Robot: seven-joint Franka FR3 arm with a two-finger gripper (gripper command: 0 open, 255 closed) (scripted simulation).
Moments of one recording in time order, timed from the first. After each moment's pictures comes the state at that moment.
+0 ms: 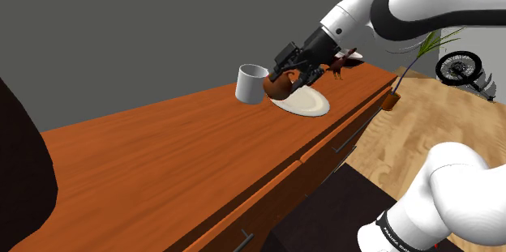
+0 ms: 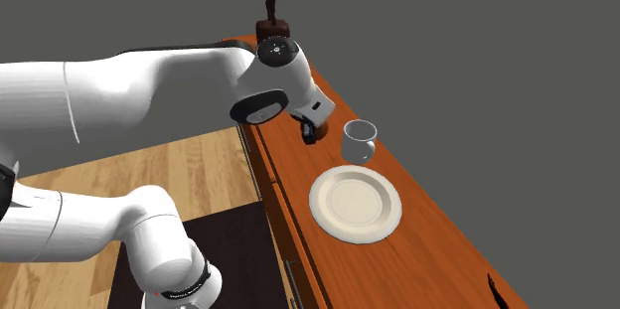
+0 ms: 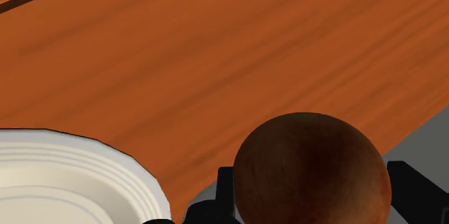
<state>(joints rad) 0.29 -0.65 -0.03 -2.53 0.36 2.28 0.39</state>
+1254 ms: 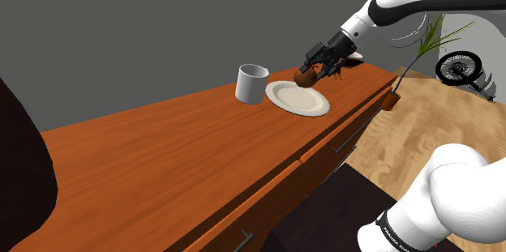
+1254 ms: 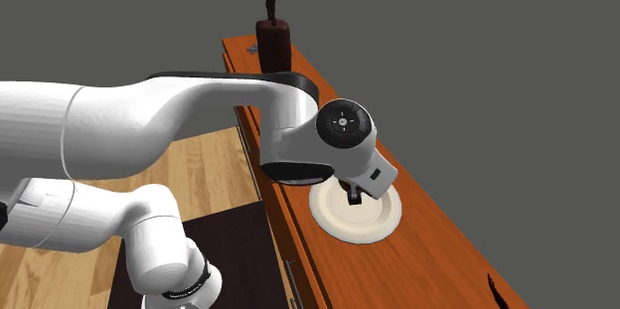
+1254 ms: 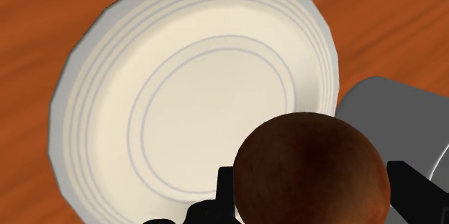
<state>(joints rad) 0.20 -0.54 -0.39 -2.43 0.29 2.18 0.00</state>
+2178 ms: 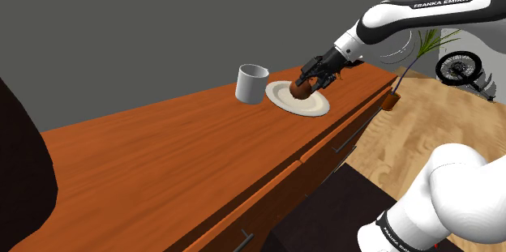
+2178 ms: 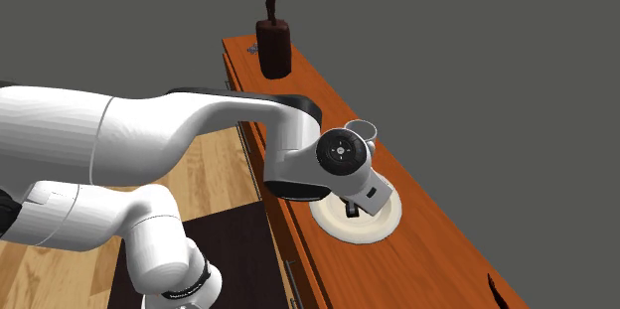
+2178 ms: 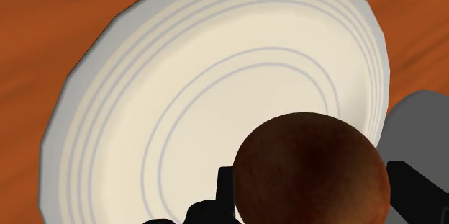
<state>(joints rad) 0.22 -0.51 -0.42 -2.52 0.33 2.29 -0.07</state>
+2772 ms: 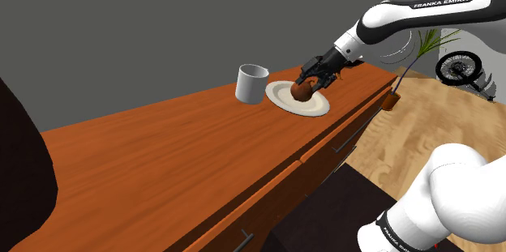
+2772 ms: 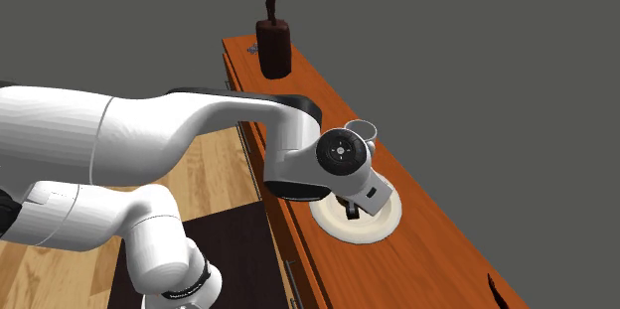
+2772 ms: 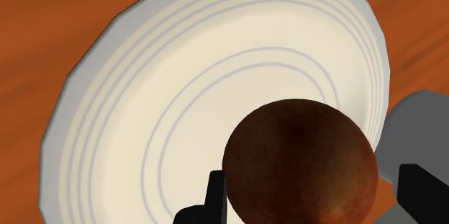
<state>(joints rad) 0.22 -0.51 -0.42 -2.52 0.33 2.30 -0.07</state>
